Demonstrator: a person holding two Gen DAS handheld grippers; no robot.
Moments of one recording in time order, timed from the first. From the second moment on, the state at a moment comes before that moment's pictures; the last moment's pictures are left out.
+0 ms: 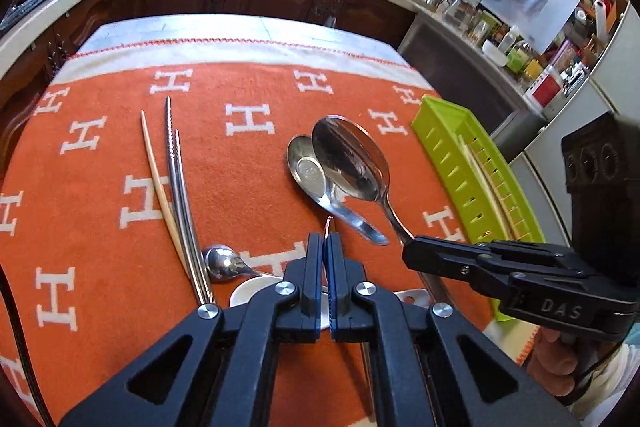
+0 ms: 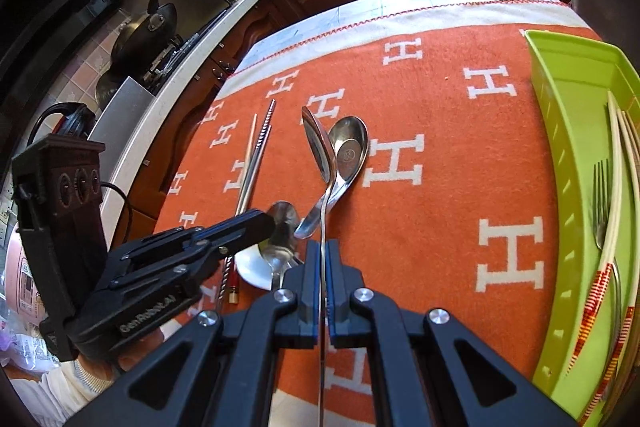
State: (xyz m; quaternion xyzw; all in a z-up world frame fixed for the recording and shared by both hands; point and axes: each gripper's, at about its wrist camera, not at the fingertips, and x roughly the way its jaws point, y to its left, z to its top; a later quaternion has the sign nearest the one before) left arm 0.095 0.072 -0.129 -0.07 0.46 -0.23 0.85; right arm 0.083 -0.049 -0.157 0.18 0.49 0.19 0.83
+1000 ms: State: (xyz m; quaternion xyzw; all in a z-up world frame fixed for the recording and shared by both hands) left arm 0.022 0.008 0.001 -0.05 0.34 -0.33 0.88; right arm -0.002 -0.127 -0.088 0.21 0.39 0.14 0.88
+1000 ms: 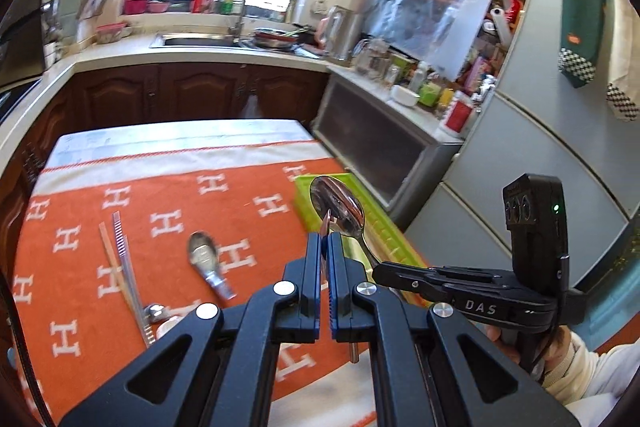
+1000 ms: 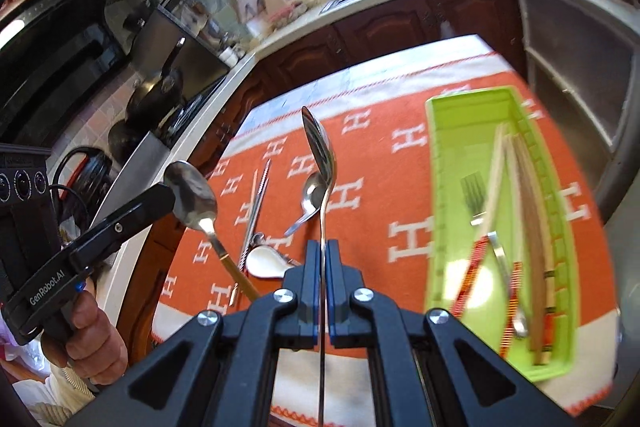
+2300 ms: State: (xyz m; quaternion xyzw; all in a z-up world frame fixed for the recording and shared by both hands) left arm 0.121 -0.121 -0.085 0.01 0.47 -0.29 0.83; right arm 0.036 -0.235 -0.156 0.25 0.45 0.02 0.86
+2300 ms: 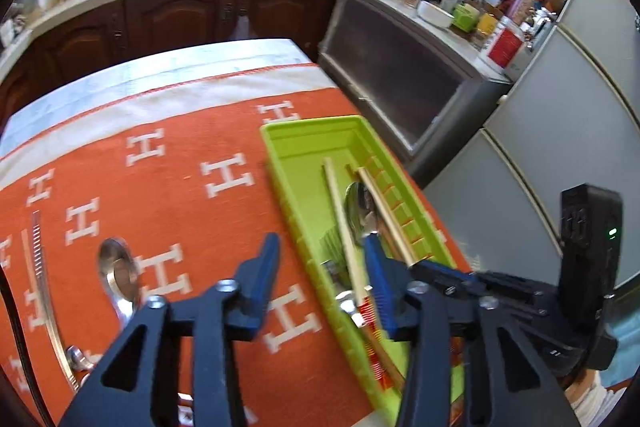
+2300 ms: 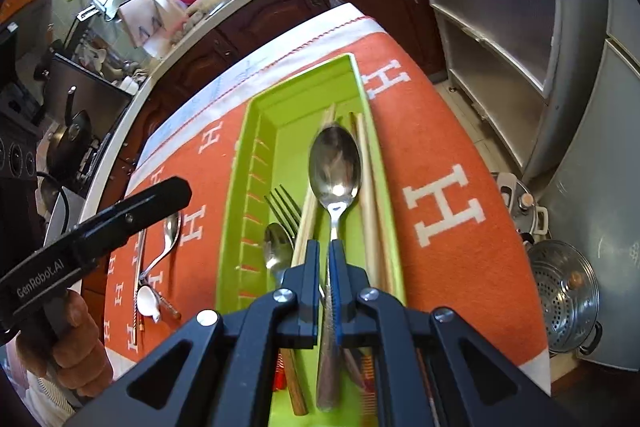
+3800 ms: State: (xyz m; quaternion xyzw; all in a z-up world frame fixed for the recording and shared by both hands) left arm 0.077 0.140 -0.104 -0.07 0.48 -0.04 0.87; right arm 0.083 -0.037 -0.114 0.14 0.49 0.18 0.84
